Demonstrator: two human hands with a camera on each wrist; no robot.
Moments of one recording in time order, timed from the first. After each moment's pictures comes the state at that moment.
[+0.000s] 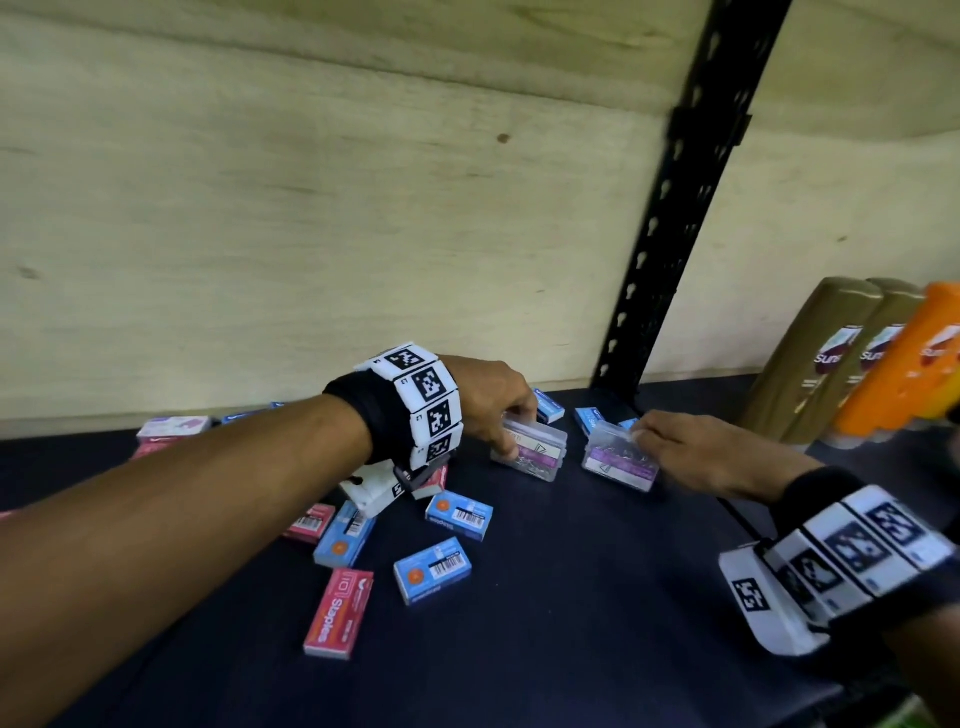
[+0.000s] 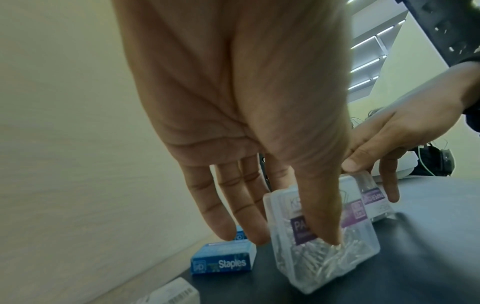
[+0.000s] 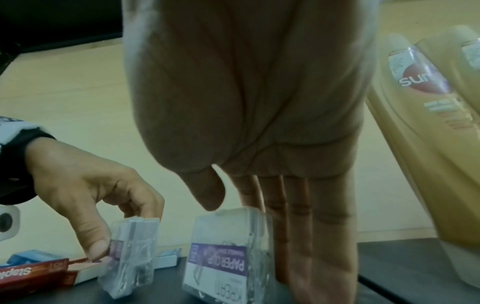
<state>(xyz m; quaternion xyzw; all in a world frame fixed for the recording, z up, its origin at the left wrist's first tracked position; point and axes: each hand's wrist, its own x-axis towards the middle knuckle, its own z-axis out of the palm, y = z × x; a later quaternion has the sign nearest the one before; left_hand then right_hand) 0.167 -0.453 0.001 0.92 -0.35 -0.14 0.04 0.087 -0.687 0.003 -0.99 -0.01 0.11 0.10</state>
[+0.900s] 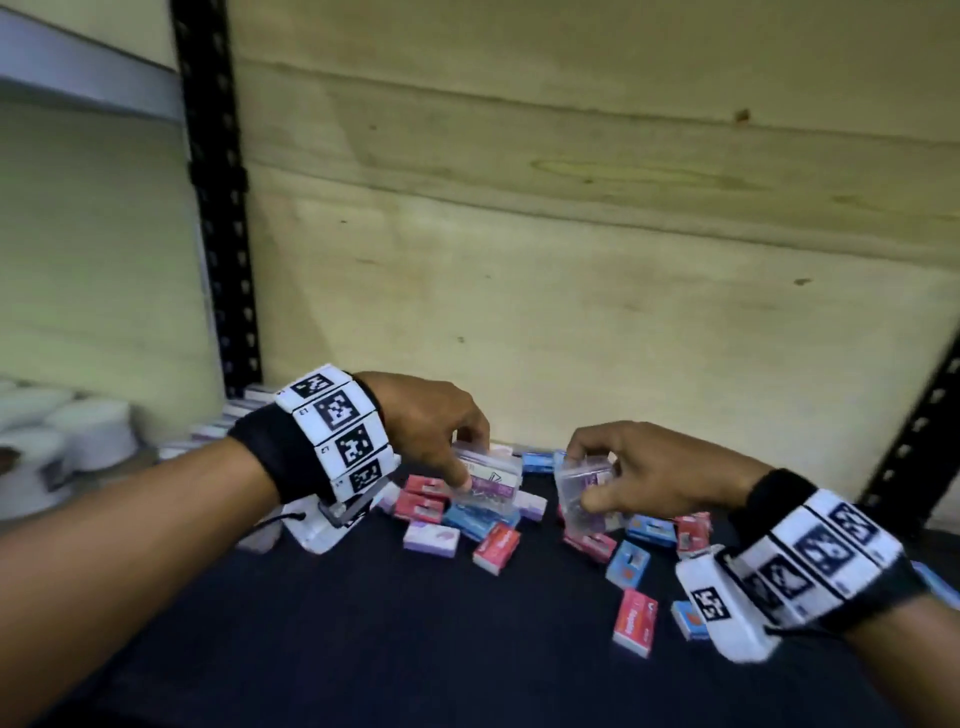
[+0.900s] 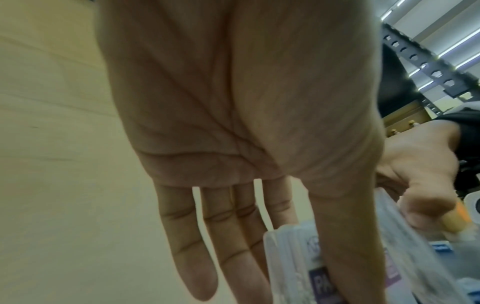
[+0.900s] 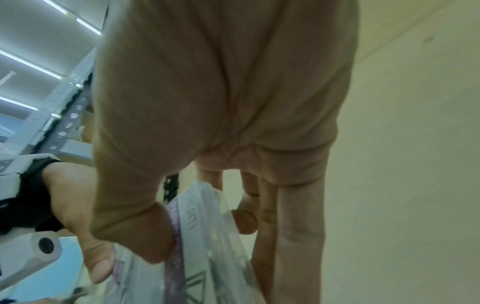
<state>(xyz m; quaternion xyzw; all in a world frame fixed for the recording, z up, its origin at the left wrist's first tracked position) -0.022 -0.172 0.070 0.99 -0.10 -0.12 0.04 0.034 -0.415 0.061 -0.91 -0.39 0.10 0.11</state>
